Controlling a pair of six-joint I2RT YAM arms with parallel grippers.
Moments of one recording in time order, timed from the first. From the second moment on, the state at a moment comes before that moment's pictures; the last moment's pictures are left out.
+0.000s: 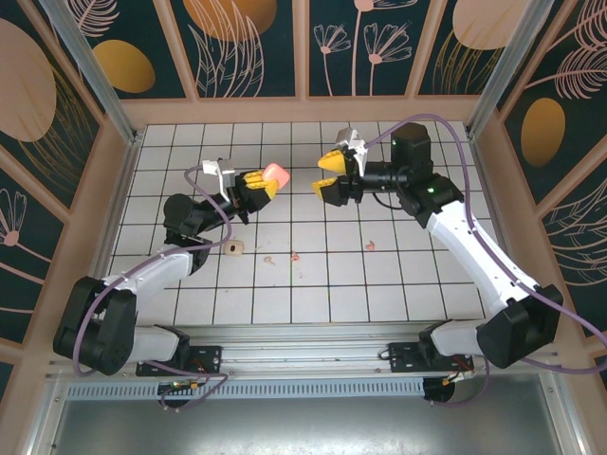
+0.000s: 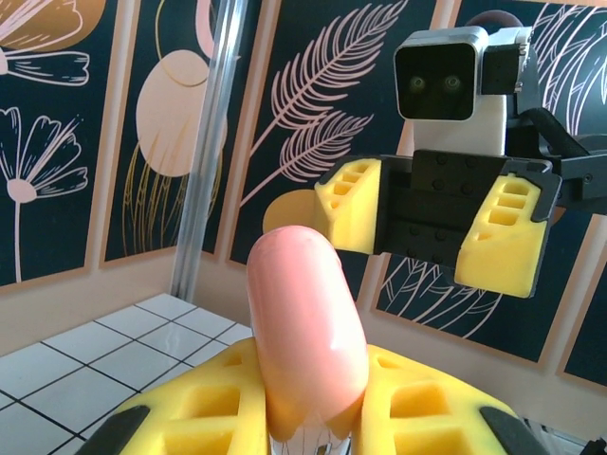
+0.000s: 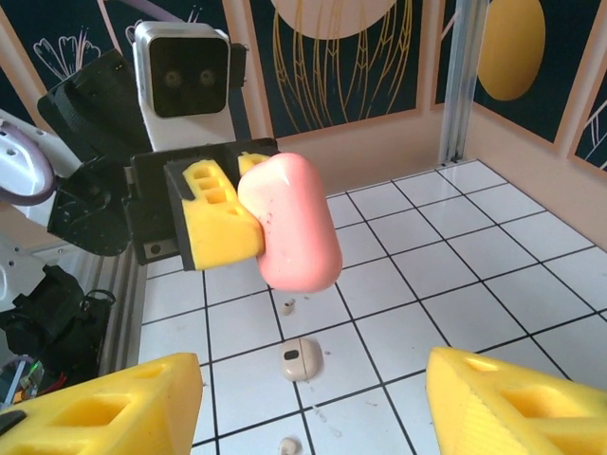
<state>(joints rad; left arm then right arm) -0.36 1.33 0.63 1.11 0.80 -0.54 0.45 1.32 1.29 -0.29 -0.89 -0.21</state>
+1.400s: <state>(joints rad) -0.38 1.35 0.75 1.14 1.04 -0.60 0.53 1.61 1.63 -0.62 -1.24 -0.50</state>
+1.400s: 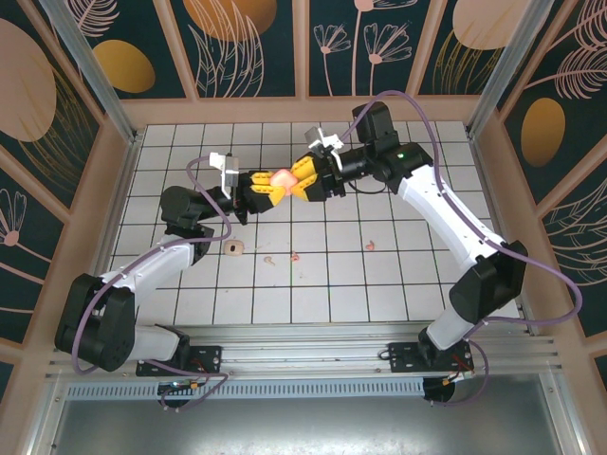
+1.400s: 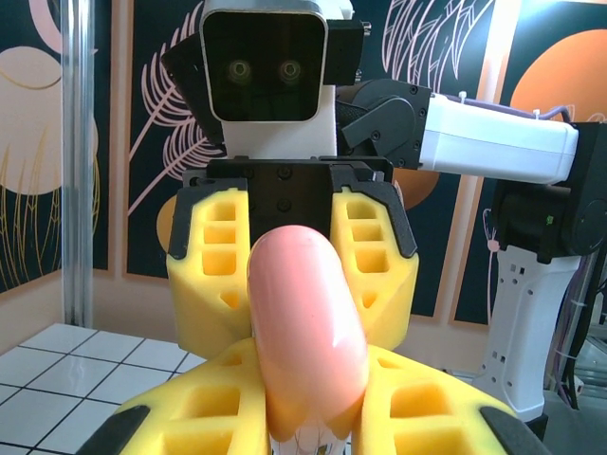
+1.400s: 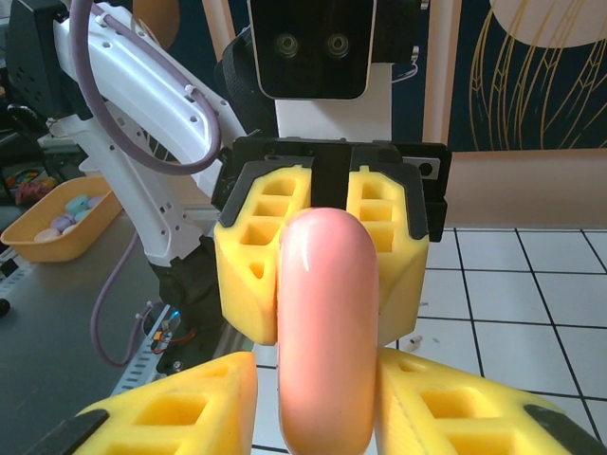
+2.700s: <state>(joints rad) -0.38 1.27 0.93 -0.09 0.95 0.56 0.70 1.49 1.55 -0.82 -0.49 -0.85</state>
